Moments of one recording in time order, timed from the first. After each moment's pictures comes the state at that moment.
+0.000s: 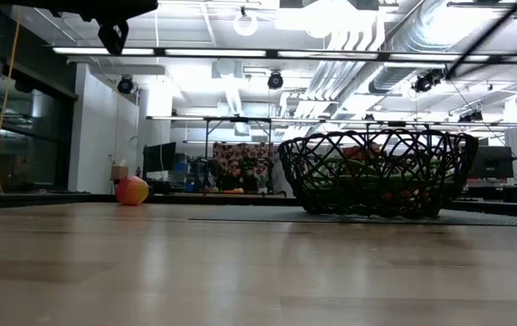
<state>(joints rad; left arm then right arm) 0.26 0.58 0.53 -0.03 0.07 -0.21 0.76 1.48 0.89 -0.84 -0.21 2.05</state>
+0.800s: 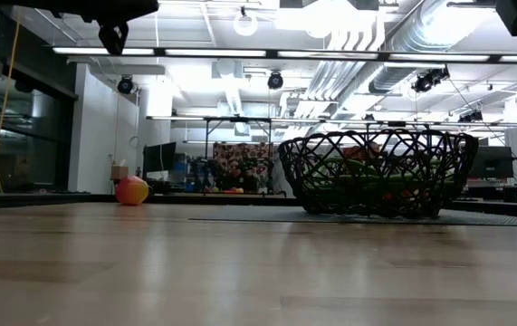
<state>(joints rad) 0.28 0.58 0.53 -0.03 0.07 -0.21 0.72 1.44 1.04 -1.03 -0.02 1.28</state>
